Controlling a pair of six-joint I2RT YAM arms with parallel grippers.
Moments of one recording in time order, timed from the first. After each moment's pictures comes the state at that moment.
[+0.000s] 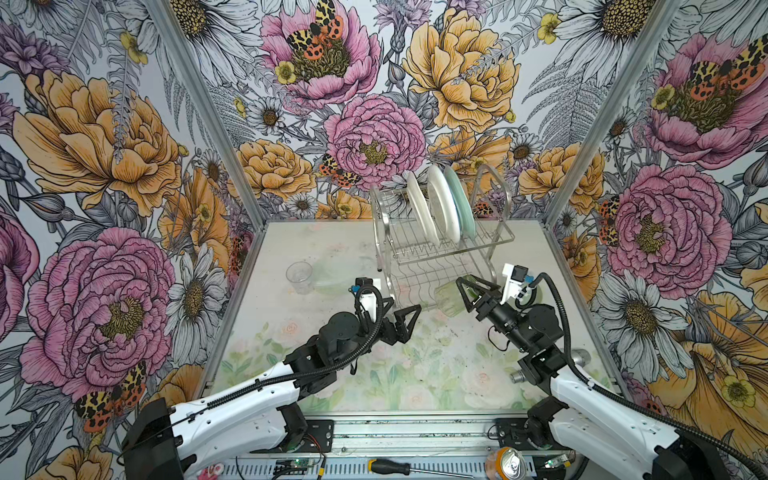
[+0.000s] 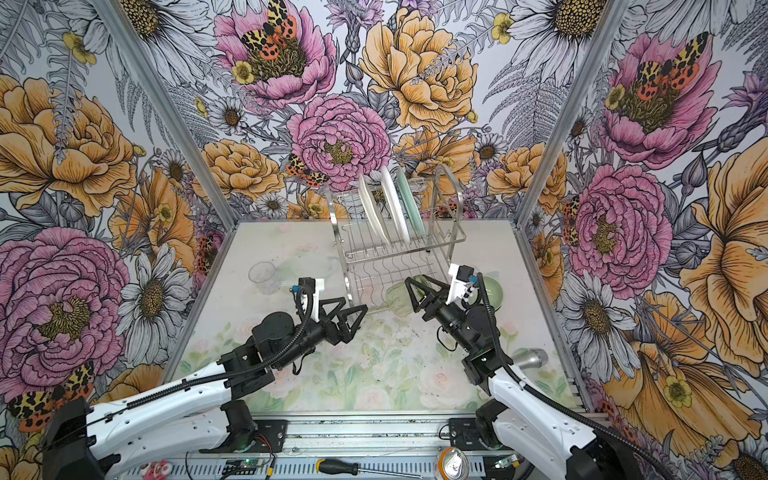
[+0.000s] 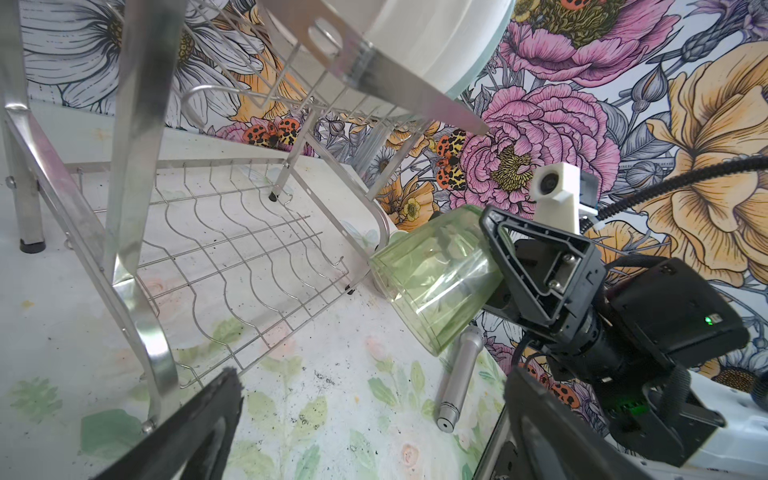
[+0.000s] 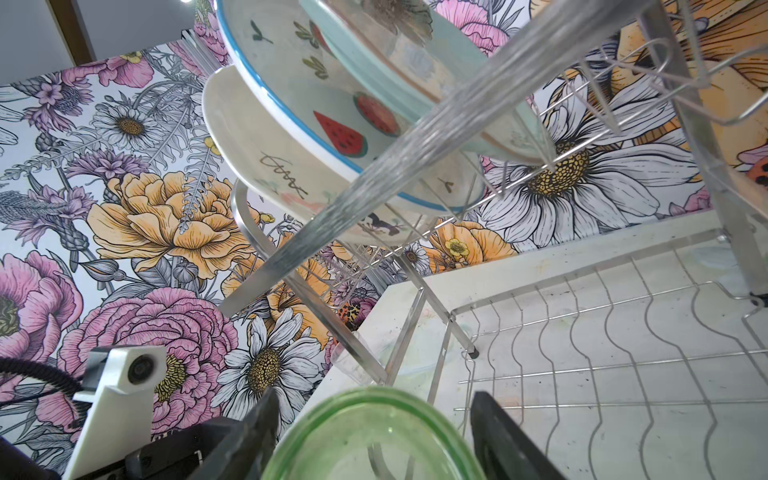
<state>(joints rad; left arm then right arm) -0.97 0.93 0.56 0.26 -0.15 -0.64 0.46 0.87 0.35 0.65 -0.23 0.71</state>
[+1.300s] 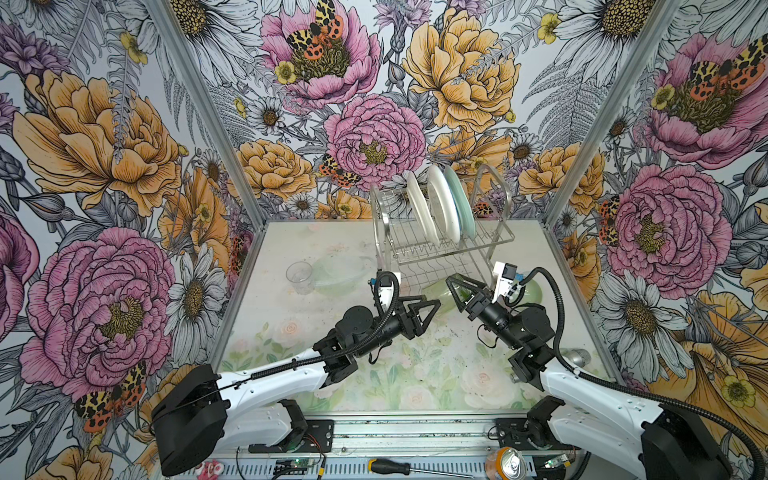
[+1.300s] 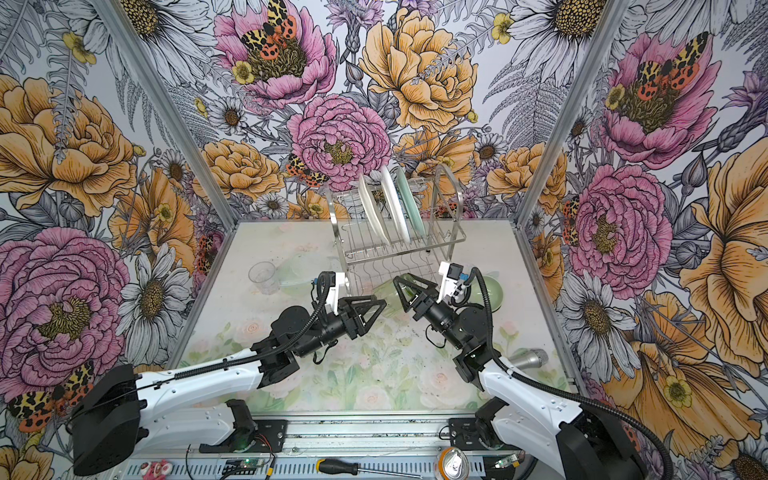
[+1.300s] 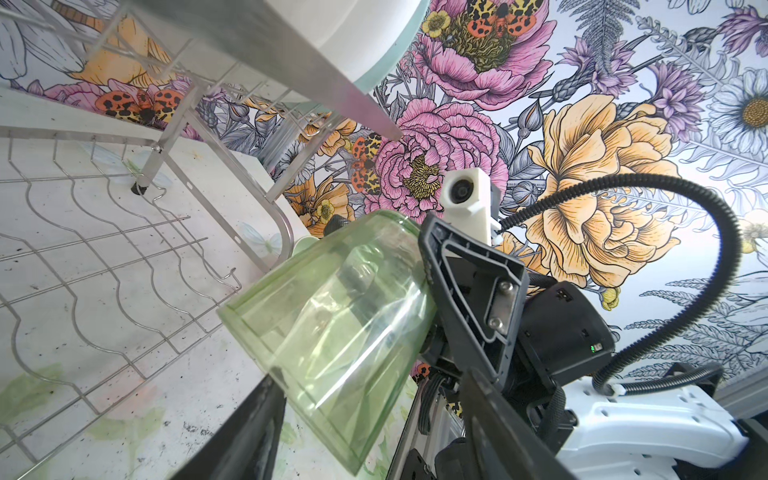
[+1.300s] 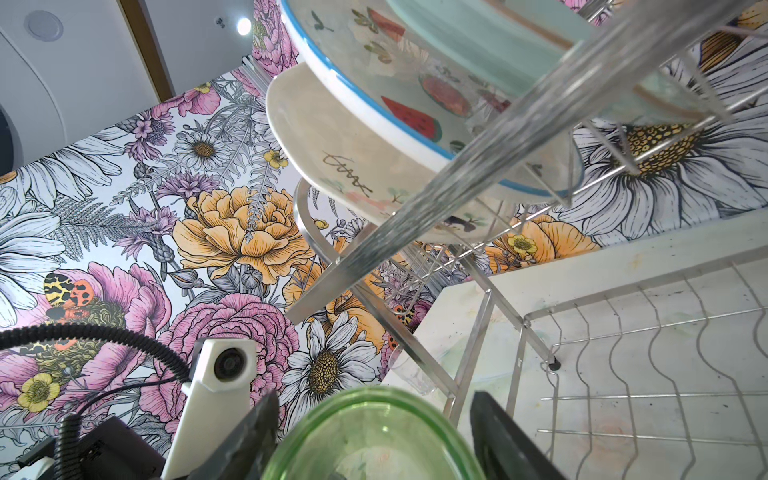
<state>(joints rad) -0.97 1.18 0.59 0.66 0.06 -0.78 0.55 1.00 0.36 0.87 -0.24 0.82</state>
